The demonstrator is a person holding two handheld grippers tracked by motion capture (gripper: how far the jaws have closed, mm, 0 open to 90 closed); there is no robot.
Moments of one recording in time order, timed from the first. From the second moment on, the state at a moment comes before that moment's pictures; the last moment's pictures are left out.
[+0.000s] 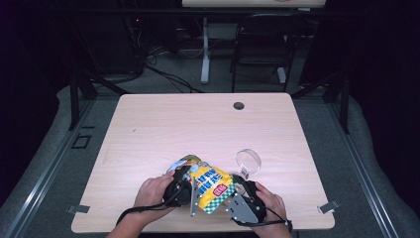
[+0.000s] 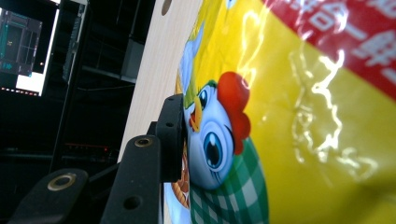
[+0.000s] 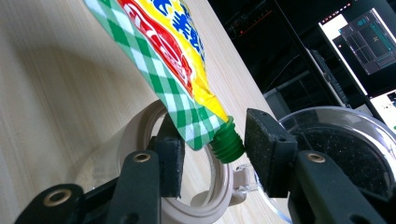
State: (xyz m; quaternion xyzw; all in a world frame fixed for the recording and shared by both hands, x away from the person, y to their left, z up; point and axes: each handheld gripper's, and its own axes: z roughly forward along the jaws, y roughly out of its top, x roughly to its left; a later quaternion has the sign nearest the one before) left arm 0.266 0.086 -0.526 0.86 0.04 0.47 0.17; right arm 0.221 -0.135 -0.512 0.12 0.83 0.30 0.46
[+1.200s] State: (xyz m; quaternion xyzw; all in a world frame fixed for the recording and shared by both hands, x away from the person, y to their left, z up) left arm 0.263 0.086 -0.524 0.86 0.03 0.49 0.15; right arm 0.221 -0.129 -0.515 0.12 0.83 0.29 0.46
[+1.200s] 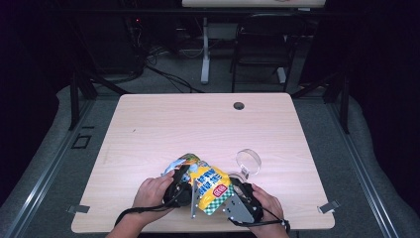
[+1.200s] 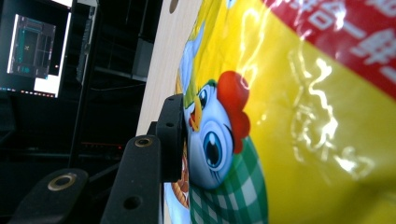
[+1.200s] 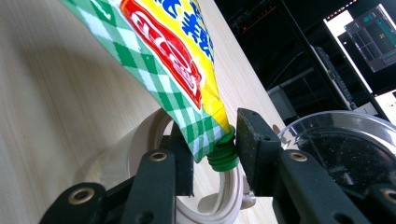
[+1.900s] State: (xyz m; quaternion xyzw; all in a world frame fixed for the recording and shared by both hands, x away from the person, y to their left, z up) left arm 0.260 0.084 -0.524 0.84 0.01 0.52 0.14; right arm 0.220 -0.129 -0.519 0.13 0.83 0.31 0.45
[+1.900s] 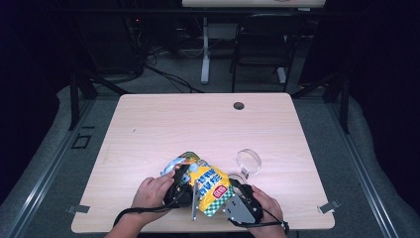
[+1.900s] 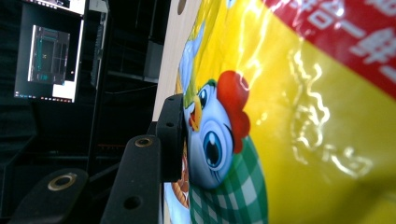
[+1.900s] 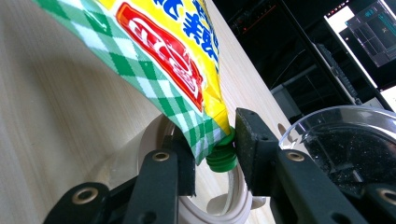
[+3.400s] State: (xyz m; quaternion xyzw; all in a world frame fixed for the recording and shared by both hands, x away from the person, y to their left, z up) left arm 0.258 0.077 -0.511 0.83 -0.03 0.55 0.10; right arm 0.220 -0.134 -0.517 0.16 0.82 0.34 0.44
